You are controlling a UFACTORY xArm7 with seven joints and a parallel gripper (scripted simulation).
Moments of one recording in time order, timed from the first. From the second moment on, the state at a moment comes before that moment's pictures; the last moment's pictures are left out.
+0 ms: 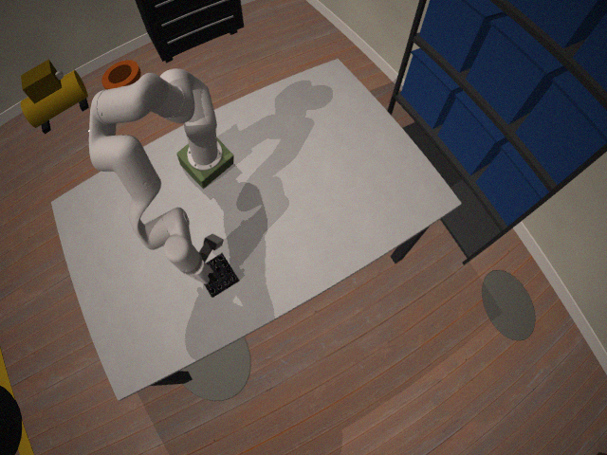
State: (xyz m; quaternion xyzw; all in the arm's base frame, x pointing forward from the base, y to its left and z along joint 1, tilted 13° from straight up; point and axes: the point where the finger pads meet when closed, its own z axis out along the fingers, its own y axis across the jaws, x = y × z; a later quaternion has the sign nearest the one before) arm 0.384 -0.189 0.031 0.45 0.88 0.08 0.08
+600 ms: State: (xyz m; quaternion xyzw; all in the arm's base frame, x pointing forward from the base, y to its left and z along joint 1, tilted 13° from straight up) arm 0.384 -0.189 0.031 0.61 0.79 0.09 0.07
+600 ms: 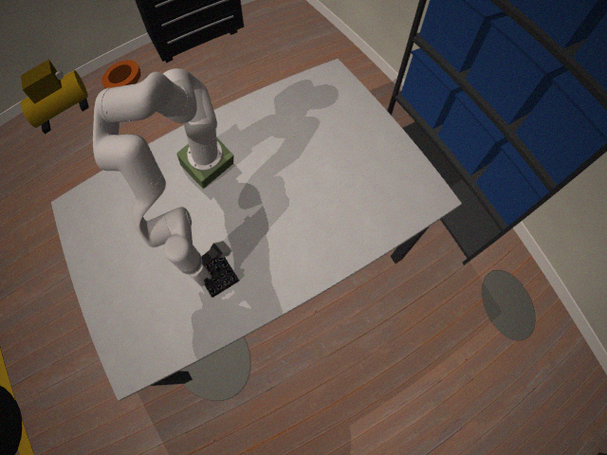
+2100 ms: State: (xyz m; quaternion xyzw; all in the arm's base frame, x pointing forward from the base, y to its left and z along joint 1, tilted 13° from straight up) arm 0.384 -0.189 0.031 0.69 0.71 0.10 0.06
